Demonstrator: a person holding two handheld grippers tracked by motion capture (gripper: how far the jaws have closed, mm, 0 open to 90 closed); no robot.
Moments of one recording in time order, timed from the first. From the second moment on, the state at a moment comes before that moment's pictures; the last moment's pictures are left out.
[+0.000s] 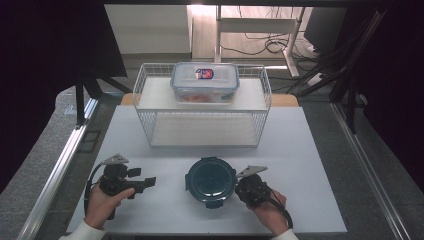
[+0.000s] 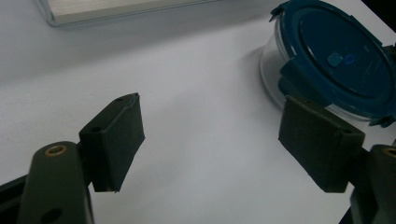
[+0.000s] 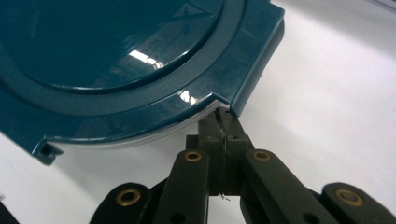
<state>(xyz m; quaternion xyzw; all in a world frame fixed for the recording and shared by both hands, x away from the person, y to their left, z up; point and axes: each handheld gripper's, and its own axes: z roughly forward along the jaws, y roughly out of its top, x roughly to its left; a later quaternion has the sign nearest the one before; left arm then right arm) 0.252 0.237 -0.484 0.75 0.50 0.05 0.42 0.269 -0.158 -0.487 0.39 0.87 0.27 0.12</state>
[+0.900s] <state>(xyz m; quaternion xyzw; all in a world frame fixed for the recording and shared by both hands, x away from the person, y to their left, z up) 0.250 0.237 -0.482 0.74 0.51 0.07 0.44 0.261 -0.173 -0.457 0.38 0.84 0.36 0.10</state>
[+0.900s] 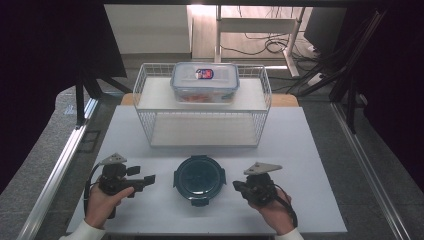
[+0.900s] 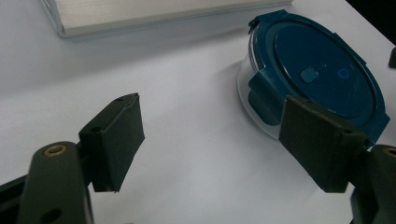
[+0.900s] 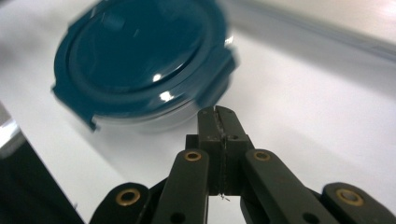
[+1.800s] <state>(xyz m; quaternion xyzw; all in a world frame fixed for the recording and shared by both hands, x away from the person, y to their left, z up) 0.244 0.219 -0.469 0.73 0.50 0.05 0.46 0.275 -0.208 -0.456 0.47 0.76 0.44 0.06</state>
